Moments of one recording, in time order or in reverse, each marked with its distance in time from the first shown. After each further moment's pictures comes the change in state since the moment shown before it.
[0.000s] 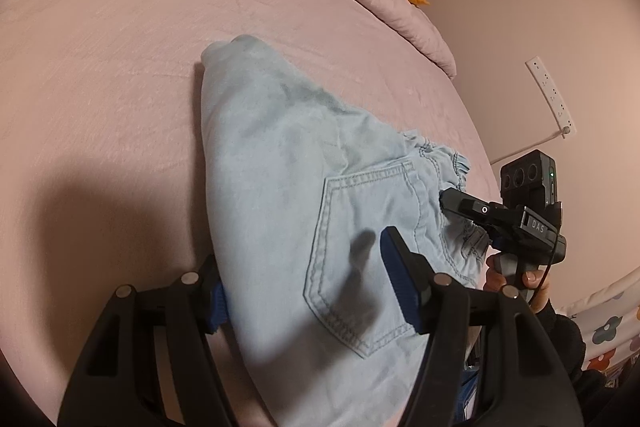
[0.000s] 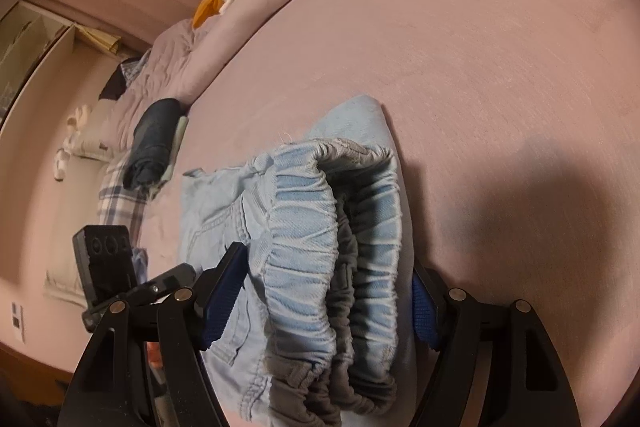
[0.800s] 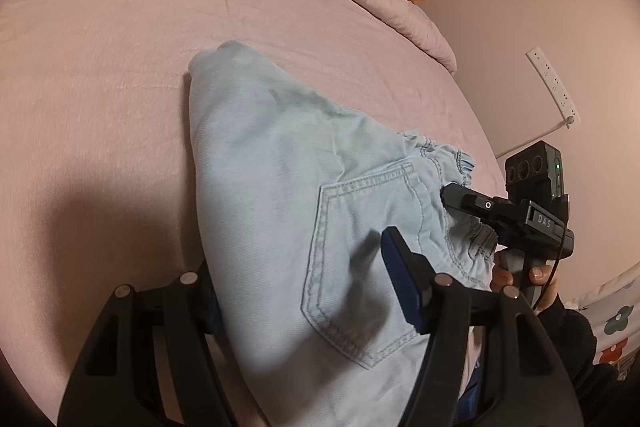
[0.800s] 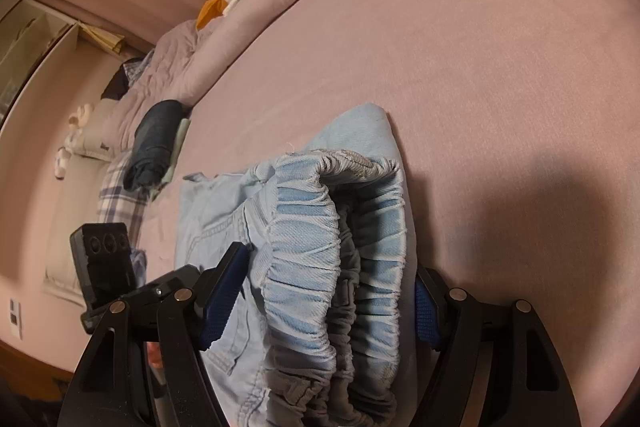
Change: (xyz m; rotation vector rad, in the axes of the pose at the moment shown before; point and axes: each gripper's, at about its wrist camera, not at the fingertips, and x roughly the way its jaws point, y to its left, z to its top) left arm 0.005 -0.007 0.001 0.038 -0.009 0.027; right arm 0.005 0.002 0.003 -0.013 -0.011 0.003
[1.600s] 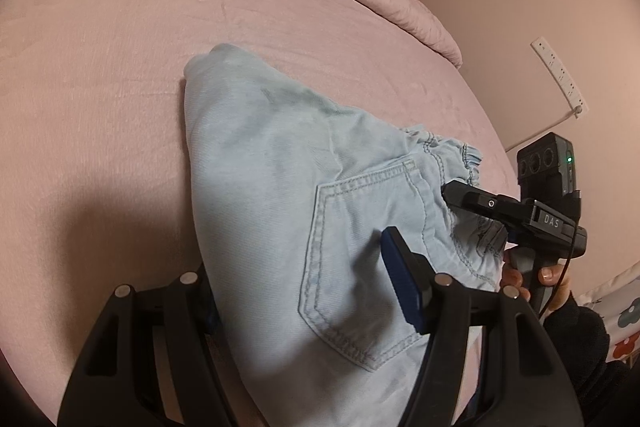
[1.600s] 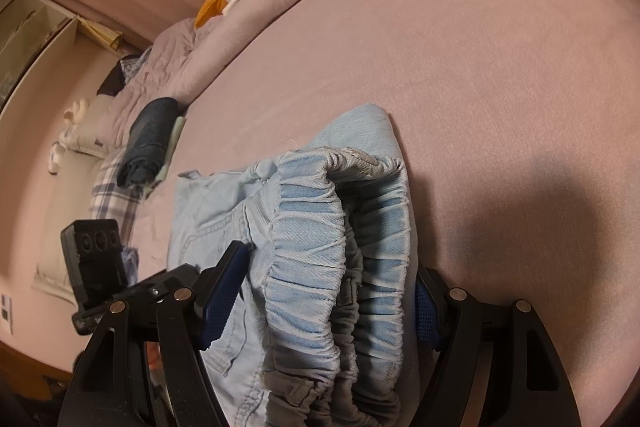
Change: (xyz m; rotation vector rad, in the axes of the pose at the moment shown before) left arm 0.006 -0.006 0.003 0.045 0.000 0.051; right arm 0.002 0.002 0.003 -0.027 -0.006 -0.030
